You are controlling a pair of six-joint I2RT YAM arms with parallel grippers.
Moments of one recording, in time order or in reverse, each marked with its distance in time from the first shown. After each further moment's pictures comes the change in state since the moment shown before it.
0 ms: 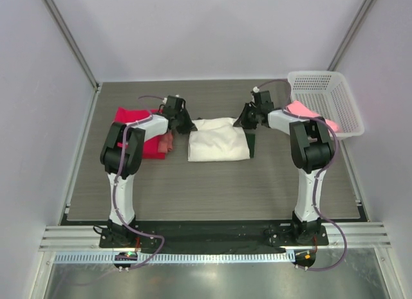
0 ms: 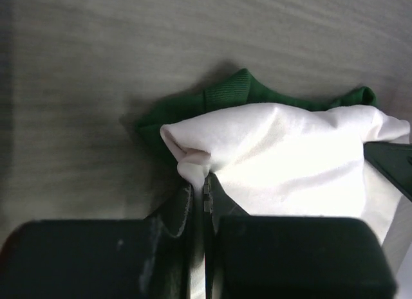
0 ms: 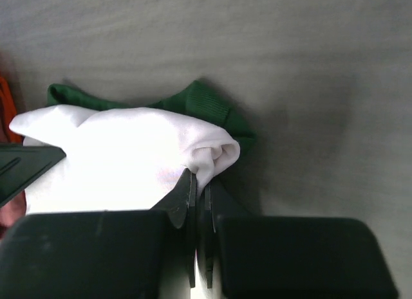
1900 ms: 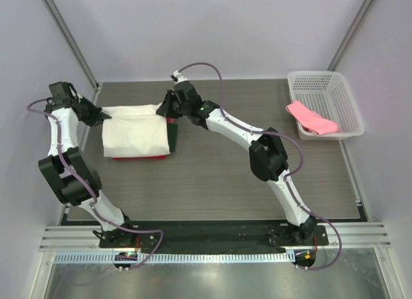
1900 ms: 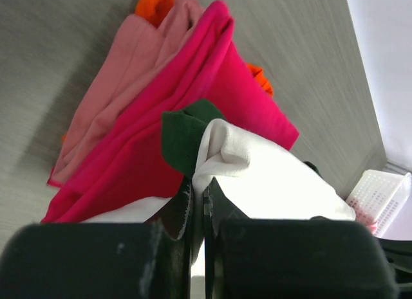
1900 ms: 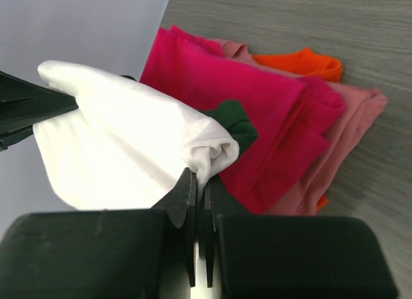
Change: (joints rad) left arm 0.799 -0.420 0.090 -0.627 0.222 0.179; right arm 0.560 0.193 0.695 -0.084 0.216 0.140
